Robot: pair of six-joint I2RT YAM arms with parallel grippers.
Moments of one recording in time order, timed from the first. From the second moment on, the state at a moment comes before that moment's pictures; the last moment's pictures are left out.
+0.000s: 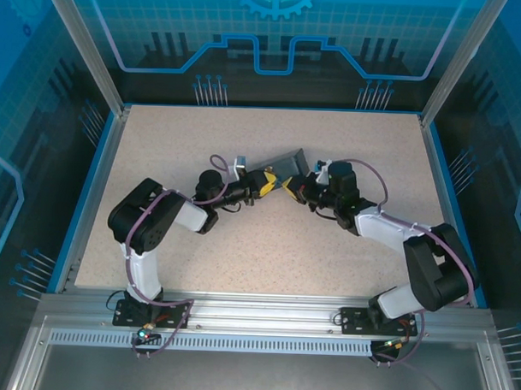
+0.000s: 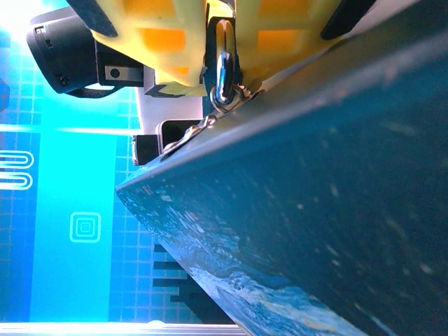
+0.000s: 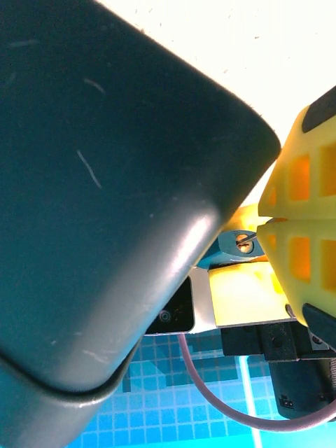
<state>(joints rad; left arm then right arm) -0.44 1.91 0.69 1.23 0.65 -1.58 0.43 1.48 0.72 0.33 -0.50 1.24</state>
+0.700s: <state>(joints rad) -0.42 1.91 0.69 1.21 0.60 -1.57 0.44 1.57 0.80 0.31 -0.51 1.21</state>
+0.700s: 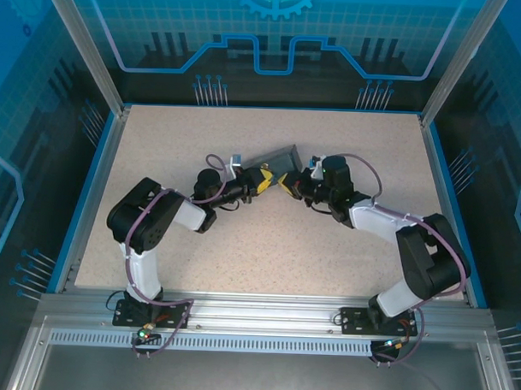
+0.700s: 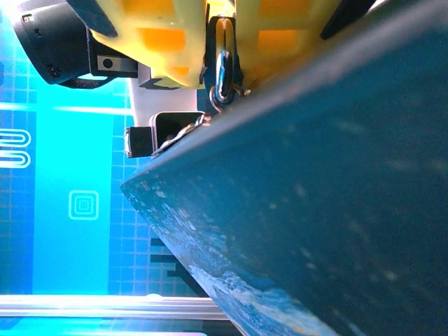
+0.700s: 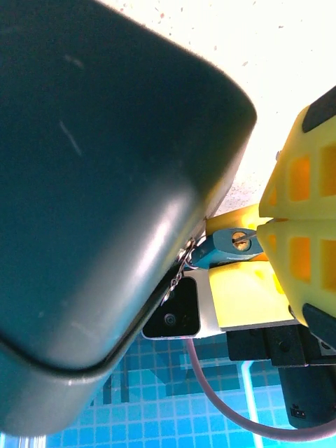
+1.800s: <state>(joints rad) -0.41 1.91 0.69 1.20 0.58 -1.57 0.36 1.70 0.91 0.31 -0.73 1.09</state>
